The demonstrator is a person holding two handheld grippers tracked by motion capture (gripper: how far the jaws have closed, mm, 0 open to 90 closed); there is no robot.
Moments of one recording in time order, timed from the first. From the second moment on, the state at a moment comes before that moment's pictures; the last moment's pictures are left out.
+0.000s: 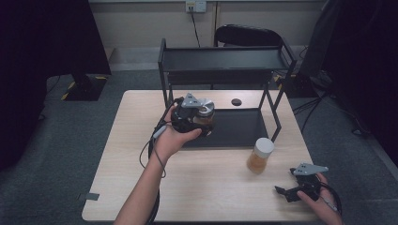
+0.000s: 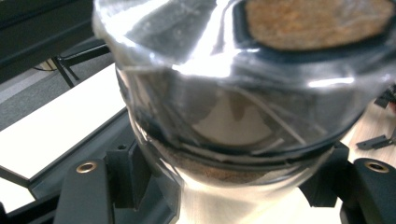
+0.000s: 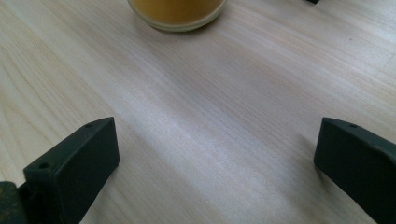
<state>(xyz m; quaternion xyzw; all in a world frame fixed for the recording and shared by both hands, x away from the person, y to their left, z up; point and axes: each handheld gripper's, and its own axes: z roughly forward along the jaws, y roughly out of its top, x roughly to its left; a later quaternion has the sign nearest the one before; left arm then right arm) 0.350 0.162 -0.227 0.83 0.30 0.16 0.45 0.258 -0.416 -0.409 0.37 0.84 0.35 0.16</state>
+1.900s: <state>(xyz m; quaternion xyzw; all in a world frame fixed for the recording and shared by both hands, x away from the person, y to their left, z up) 0.383 0.147 -0.124 0.82 0.31 0.18 0.45 0.255 -0.415 -0.409 0.37 0.84 0.35 0.16</state>
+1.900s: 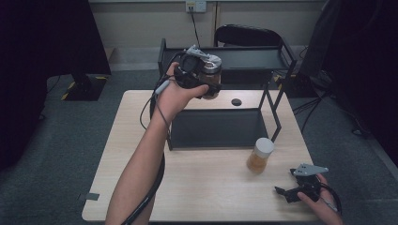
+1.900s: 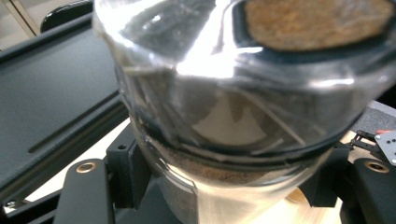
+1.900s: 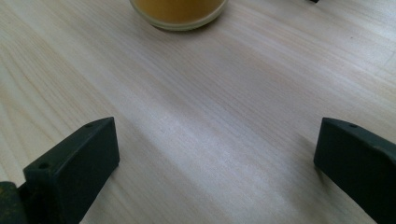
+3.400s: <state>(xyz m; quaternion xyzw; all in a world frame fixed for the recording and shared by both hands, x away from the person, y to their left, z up) 0.427 0.150 -0.092 0.79 0.37 0.21 0.44 0.255 -0.414 -0.409 0.37 0.84 0.35 0.16</state>
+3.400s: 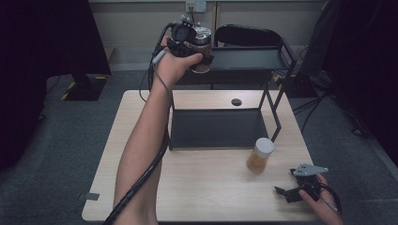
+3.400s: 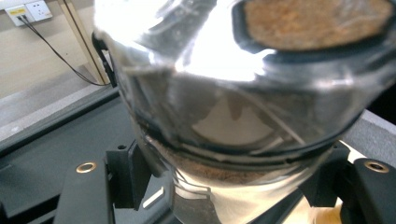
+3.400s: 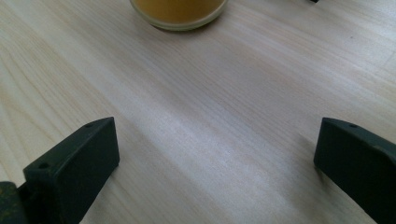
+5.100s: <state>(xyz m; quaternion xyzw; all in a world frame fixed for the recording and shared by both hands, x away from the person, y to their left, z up) 0.466 0.134 -0.109 0.78 0.39 0.22 0.43 0.254 -0.413 -0.409 0.37 0.84 0.35 0.16</state>
